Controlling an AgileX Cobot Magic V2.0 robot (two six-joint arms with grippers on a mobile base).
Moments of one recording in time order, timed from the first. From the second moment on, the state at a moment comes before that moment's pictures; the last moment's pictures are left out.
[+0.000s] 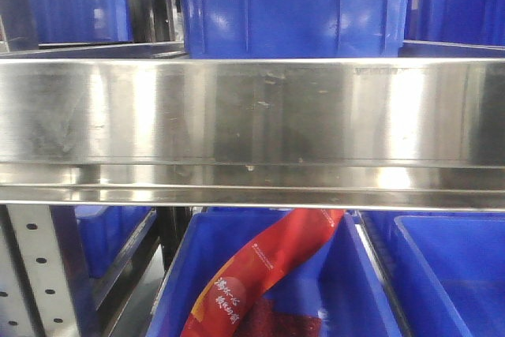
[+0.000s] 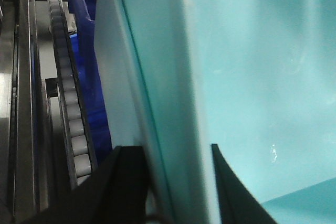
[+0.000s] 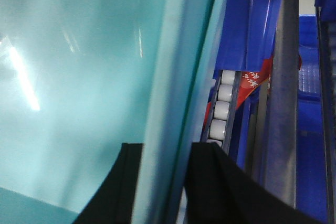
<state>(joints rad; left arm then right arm) -0.45 1.32 -1.64 -0.19 0.89 -0.06 0.26 1.30 -1.64 0.21 1.05 0.07</state>
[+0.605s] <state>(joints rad) -0.45 1.32 -1.64 -0.19 0.89 -0.06 0.26 1.30 -1.64 0.21 1.06 0.07</state>
